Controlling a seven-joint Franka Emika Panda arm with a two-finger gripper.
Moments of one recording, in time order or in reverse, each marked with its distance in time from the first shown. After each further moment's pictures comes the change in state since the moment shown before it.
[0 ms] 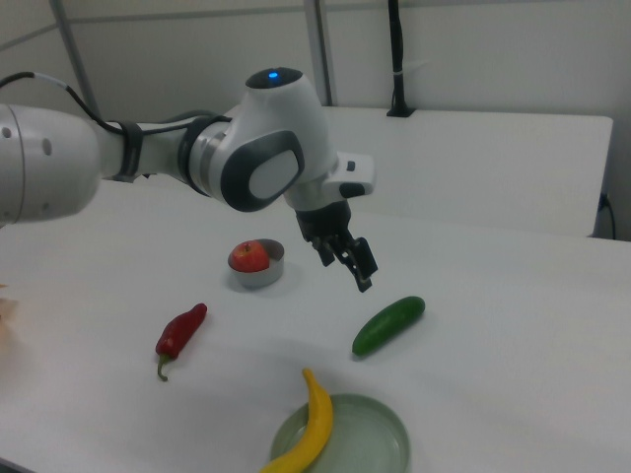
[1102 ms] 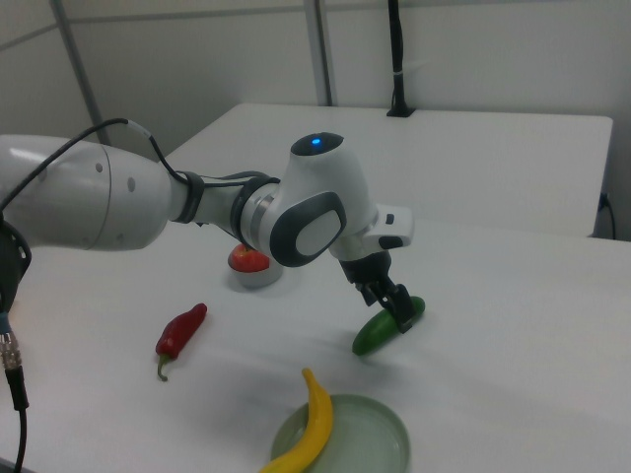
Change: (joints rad) arm -0.046 0.209 -0.008 0.043 0.000 0.189 0.031
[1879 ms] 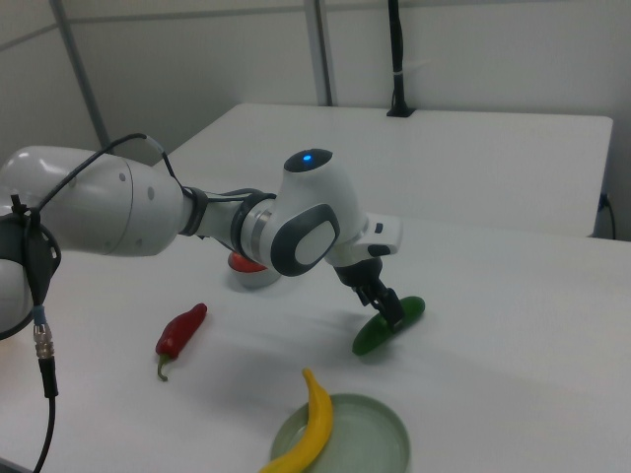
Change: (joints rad) arm 0.048 0.100 0.005 0.044 0.000 0.082 0.112
